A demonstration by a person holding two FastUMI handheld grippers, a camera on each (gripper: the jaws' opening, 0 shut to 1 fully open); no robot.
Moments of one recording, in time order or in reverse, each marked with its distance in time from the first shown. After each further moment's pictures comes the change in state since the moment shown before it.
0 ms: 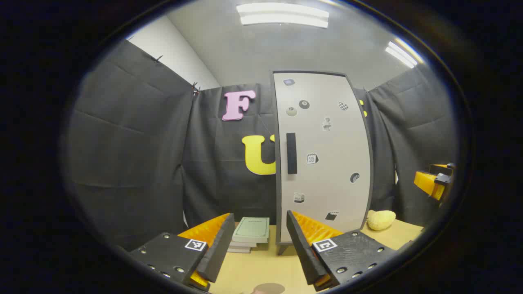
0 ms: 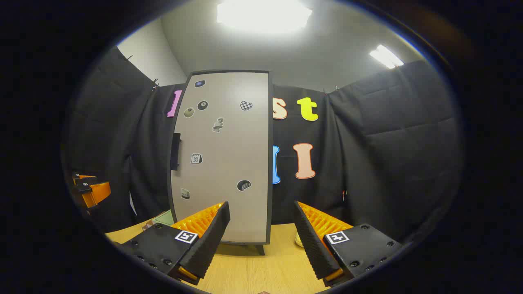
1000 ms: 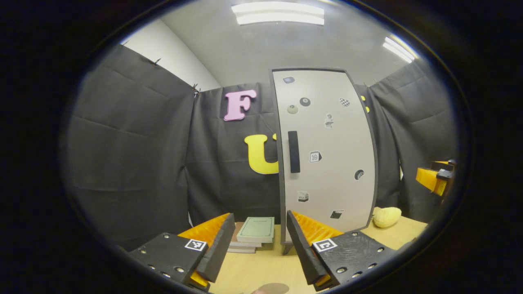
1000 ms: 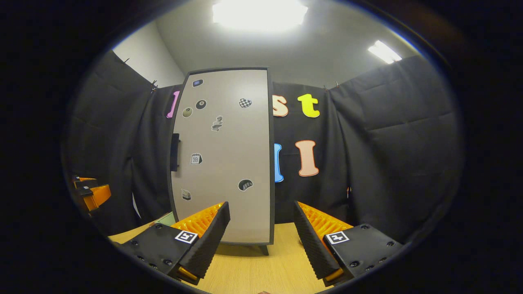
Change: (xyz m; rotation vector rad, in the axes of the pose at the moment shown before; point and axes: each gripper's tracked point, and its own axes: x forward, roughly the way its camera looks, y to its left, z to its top) left arm 0.004 0.004 0.002 0.037 -0.002 0.030; right arm 0.025 0.001 -0.005 0.028 0.014 0.024
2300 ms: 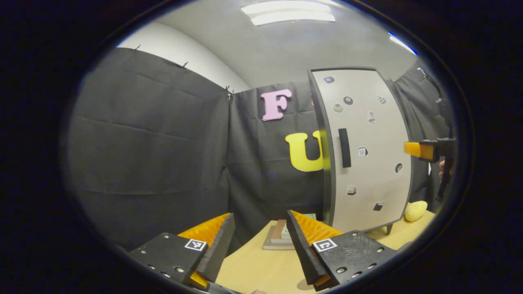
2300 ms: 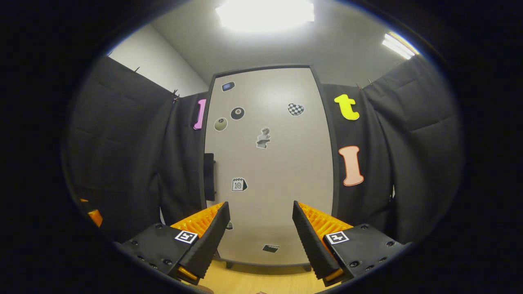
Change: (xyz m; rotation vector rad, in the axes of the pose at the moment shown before) left arm -0.035 0.123 -0.008 0.033 0.012 0.265; right arm 0.094 0.128 0.059 0.054 -0.053 0.232
